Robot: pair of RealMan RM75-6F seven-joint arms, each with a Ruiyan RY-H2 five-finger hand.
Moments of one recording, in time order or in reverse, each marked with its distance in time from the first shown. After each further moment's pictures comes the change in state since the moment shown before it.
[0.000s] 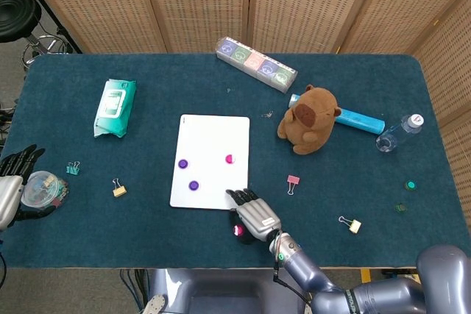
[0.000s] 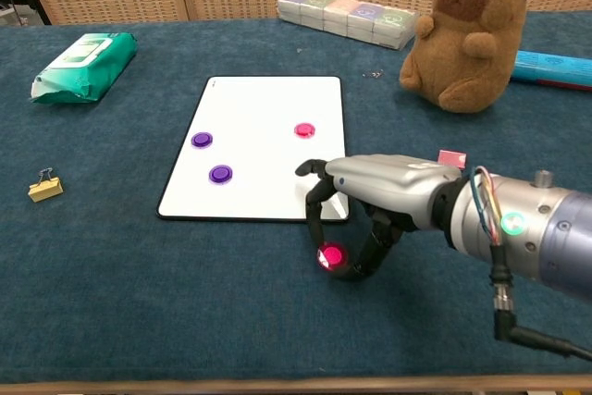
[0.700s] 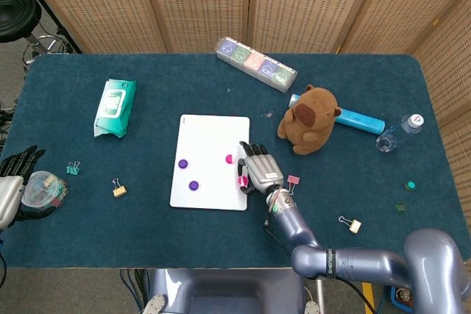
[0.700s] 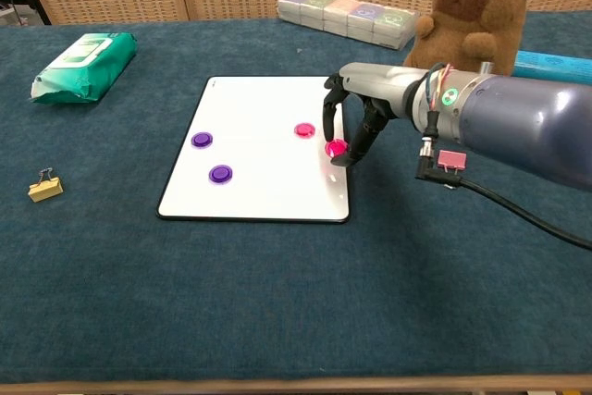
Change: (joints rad) left arm -0.004 0.000 0.001 0.003 -0.012 -0.017 -0.002; right arm 0.160 -0.035 0.201 0.250 0.300 -0.026 -0.044
